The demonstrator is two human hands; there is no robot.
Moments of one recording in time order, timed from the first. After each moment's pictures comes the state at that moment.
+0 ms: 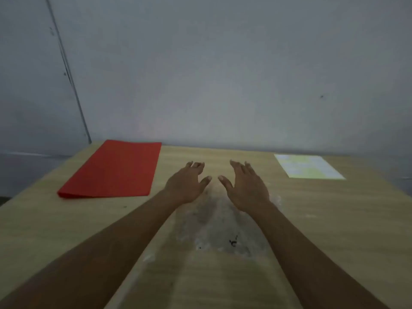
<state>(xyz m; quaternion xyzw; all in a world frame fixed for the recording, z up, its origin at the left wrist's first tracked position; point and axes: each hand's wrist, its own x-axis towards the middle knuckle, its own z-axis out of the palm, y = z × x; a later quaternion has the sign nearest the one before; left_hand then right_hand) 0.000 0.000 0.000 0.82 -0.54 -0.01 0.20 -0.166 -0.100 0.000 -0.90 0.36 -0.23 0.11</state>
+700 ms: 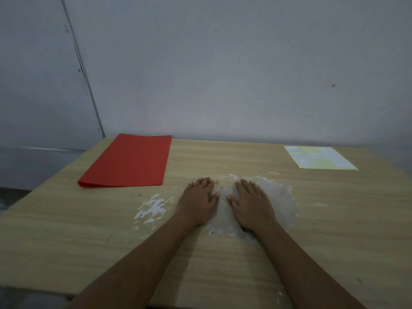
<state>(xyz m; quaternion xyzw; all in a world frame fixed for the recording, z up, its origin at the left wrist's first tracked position) -0.024 0.033 -0.066 0.82 -0.55 -0.01 0.17 -0.182 -0.067 -0.061 -0.92 0.37 -0.11 0.10</state>
